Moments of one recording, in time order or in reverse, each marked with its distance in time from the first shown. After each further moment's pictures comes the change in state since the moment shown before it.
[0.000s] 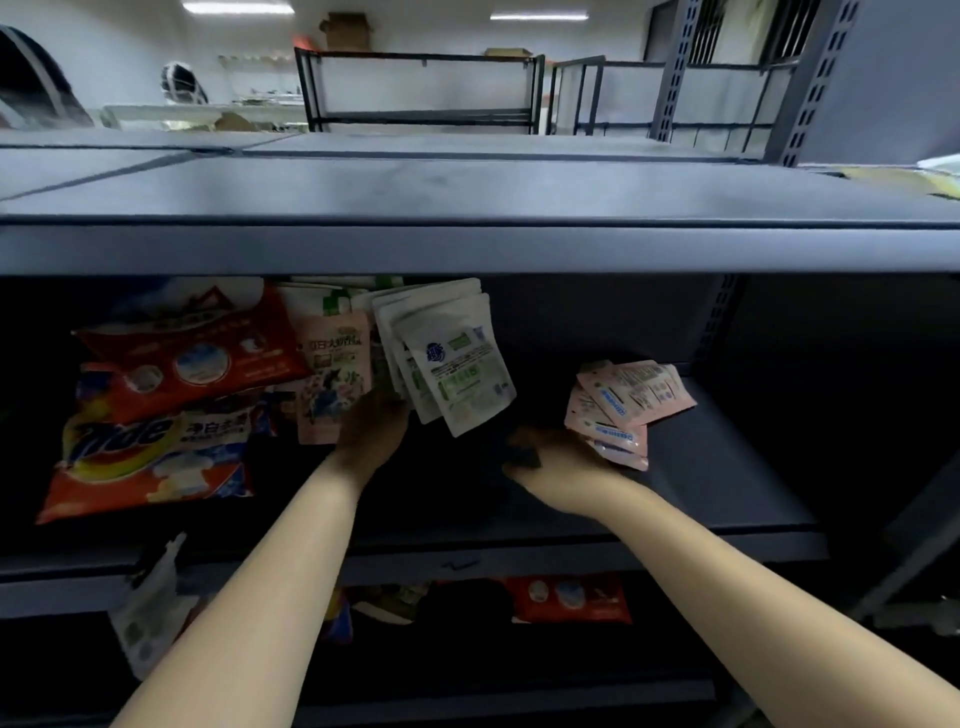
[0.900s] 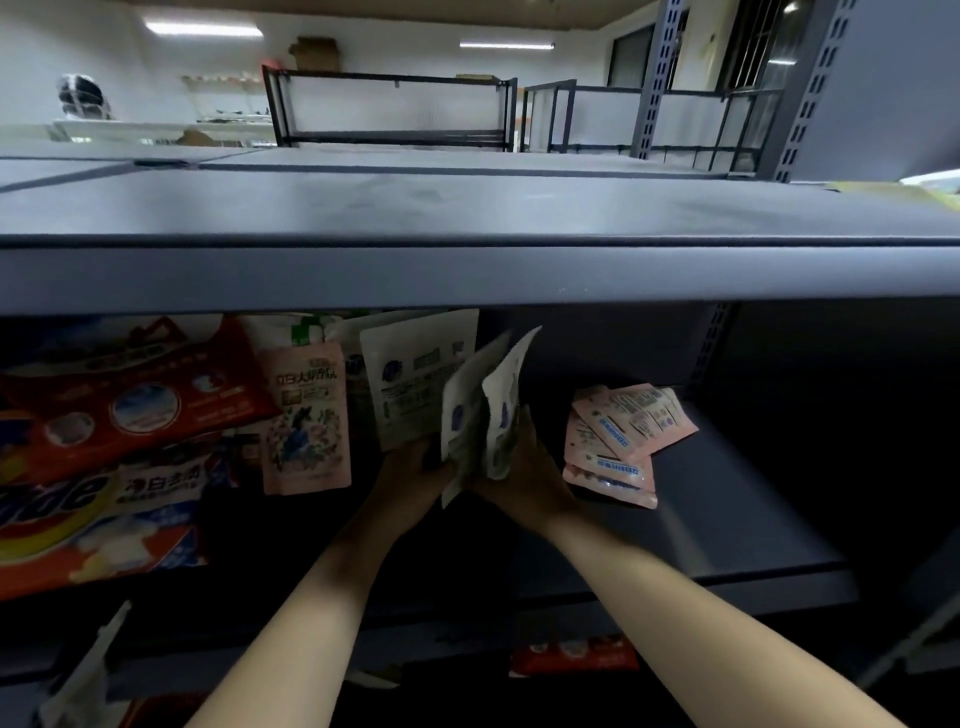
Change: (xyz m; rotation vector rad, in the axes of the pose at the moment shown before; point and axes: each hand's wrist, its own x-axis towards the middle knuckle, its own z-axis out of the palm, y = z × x) left_hand 0.010 -0.001 0.053 -0.415 -0.223 0.282; right_hand 0.074 0.012 0.040 0.419 0.299 -0.023
